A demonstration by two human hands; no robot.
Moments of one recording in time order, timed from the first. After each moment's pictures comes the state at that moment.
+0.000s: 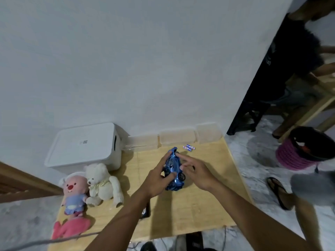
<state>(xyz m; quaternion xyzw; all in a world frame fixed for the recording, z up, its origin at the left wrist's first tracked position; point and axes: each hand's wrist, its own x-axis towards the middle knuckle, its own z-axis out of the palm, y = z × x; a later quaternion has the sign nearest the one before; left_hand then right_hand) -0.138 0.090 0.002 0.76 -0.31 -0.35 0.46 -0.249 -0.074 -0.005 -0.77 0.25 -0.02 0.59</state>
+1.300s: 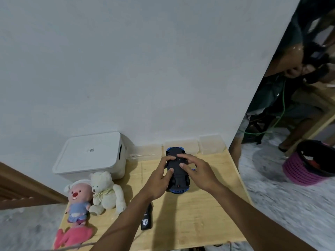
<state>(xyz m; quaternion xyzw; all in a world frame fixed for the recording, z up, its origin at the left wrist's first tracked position) -0.128 0.084 0.028 0.72 -0.31 -0.33 0.52 -0.230 -0.084 0.024 -0.82 0.22 -0.11 0.51</state>
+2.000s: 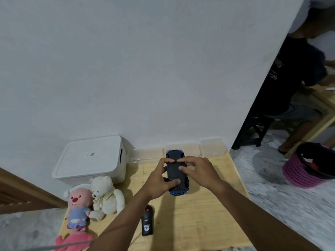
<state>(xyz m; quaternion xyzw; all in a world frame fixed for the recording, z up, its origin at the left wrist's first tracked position) -0.107 0.081 0.022 0.70 -0.29 -0.37 0.54 -0.213 -0.093 0.038 -0.88 0.22 -0.09 0.42</state>
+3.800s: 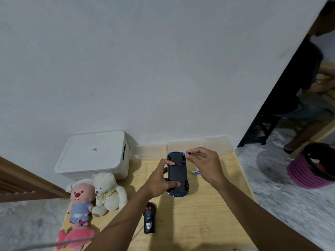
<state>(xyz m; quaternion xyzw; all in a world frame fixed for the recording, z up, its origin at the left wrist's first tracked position) -0.089 0.084 0.003 0.71 -0.25 -0.41 0.51 -0.196 -0.093 0.045 -0.69 0.27 -0.20 0.64</state>
